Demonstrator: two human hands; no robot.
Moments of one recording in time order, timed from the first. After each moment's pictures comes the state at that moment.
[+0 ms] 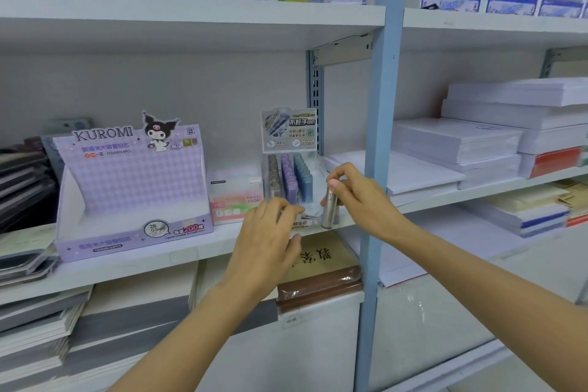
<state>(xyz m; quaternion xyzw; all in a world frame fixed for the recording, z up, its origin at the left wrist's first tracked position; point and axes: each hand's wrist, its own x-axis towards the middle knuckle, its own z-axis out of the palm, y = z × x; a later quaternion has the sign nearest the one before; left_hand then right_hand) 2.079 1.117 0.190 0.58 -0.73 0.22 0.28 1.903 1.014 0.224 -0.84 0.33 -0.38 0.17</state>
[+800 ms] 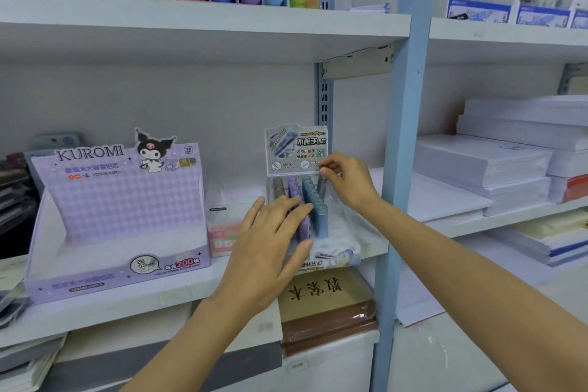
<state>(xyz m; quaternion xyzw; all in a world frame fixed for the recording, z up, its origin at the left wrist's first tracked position) 2.105 1.079 0.205 0.54 -0.75 0.19 0.32 1.963 0.905 0.252 -0.79 0.37 -0.47 0.13</state>
